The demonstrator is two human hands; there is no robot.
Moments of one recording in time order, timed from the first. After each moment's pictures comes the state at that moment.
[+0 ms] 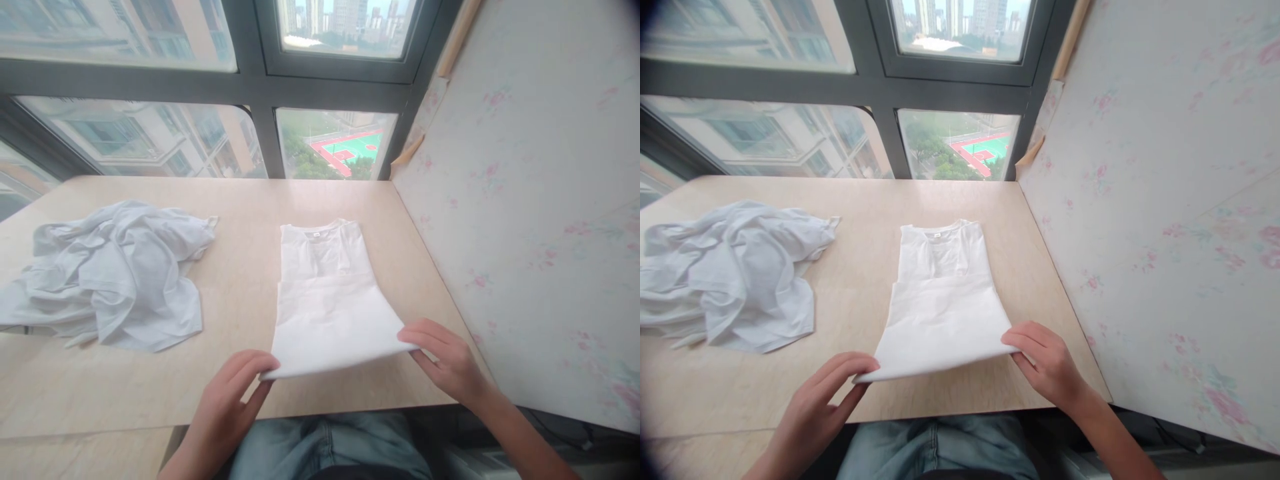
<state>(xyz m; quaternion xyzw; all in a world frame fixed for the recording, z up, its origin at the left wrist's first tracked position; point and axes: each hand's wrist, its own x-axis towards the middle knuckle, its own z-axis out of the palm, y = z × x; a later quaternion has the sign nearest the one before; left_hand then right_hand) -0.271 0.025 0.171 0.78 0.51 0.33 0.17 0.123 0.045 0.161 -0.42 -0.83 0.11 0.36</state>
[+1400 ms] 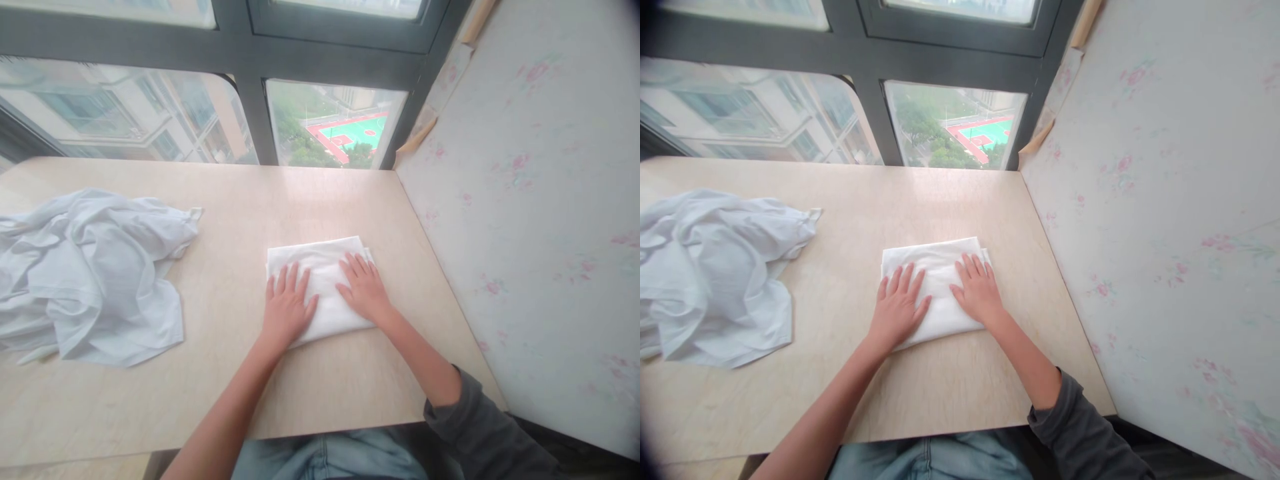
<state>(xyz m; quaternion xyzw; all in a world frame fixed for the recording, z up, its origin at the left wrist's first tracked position) -0.181 0.159 0.095 0.78 0.60 0.15 0.07 0.026 0.184 0.087 -0.57 -0.80 0.08 0.17</state>
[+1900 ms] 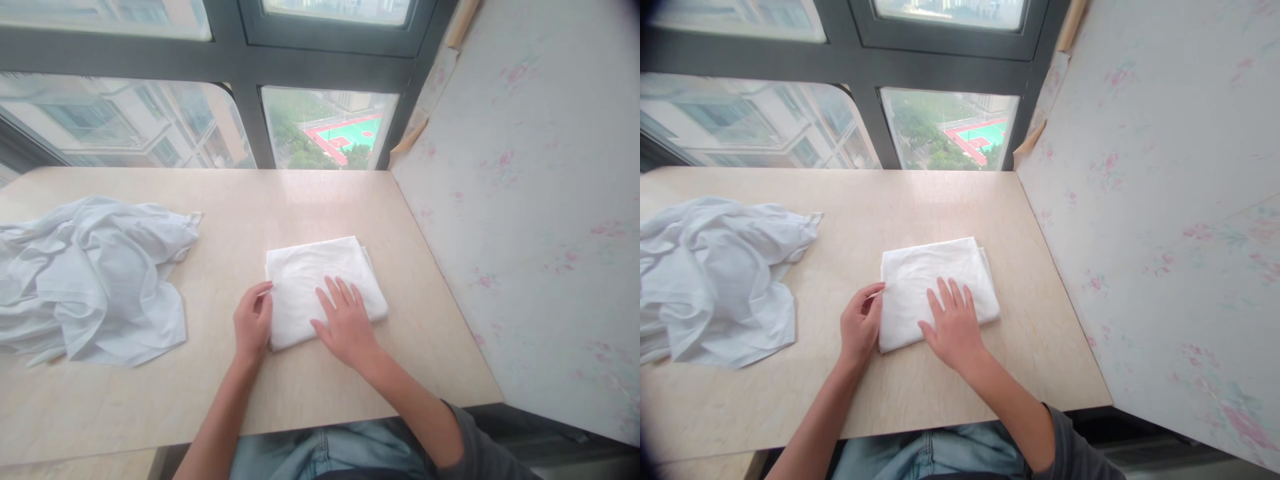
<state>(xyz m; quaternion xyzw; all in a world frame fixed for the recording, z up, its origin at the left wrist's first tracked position) -0.239 0.142 0.086 0.57 0.64 0.46 0.24 -0.016 0.115 0.105 -0.56 -0.82 0.05 0.15</state>
